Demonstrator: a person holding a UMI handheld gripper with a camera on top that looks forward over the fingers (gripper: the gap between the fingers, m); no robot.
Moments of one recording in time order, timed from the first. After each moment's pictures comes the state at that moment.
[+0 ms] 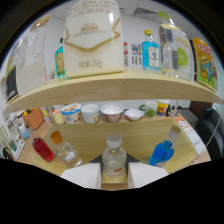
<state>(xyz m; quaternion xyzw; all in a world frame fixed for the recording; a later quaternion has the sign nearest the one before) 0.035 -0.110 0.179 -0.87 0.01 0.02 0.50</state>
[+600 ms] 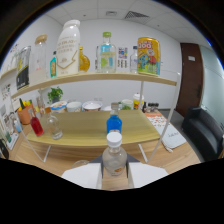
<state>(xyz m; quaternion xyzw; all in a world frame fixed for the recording) 0.119 -0.218 0.186 -0.86 0.05 -0.04 0.51</state>
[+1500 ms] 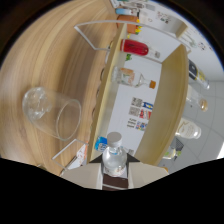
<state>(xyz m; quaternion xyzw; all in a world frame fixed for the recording) 0.118 -0.185 0.215 -0.51 -0.55 -0.57 0.34</state>
